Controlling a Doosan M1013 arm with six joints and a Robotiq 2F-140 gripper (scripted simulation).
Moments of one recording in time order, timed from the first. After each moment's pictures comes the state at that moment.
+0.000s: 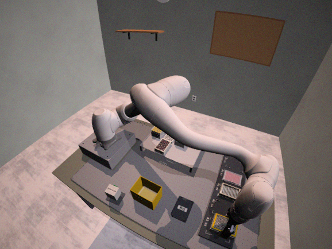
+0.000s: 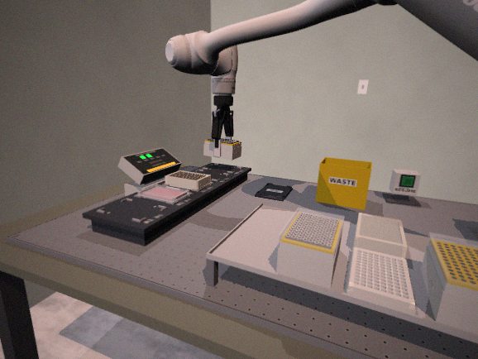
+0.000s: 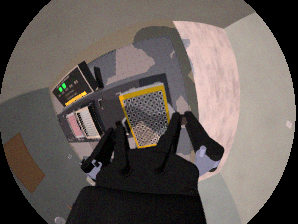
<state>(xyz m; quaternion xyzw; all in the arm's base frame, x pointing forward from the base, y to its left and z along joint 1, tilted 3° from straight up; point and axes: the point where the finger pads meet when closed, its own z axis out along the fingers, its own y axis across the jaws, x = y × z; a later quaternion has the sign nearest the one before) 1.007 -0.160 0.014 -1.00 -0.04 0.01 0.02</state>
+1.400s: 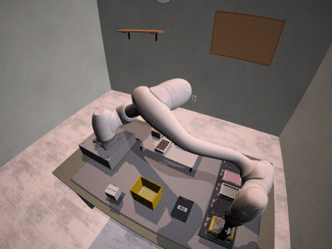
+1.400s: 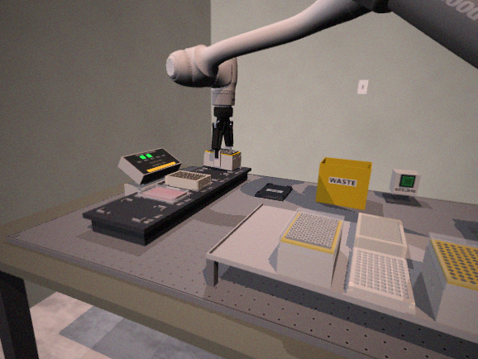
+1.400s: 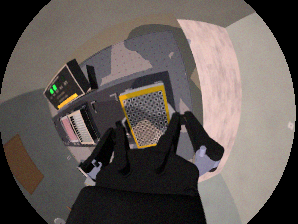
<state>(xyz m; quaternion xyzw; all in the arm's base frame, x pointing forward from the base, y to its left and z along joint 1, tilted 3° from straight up) 1.006 -0.158 -0.028 -1.00 -0.04 0.01 0.02</state>
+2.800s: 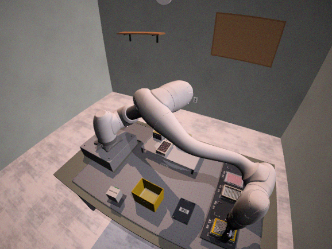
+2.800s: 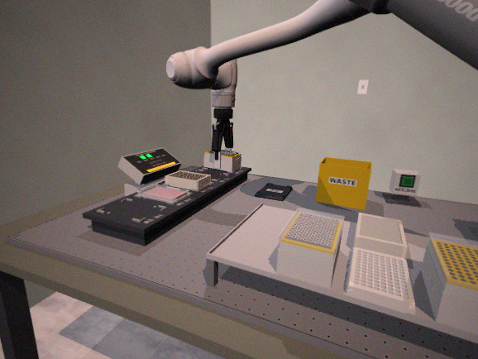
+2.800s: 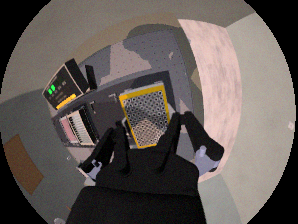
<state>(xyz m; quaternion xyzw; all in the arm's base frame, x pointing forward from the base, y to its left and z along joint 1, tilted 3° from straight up) 1.006 -0.158 -0.034 -1.00 -0.04 0.01 0.02</state>
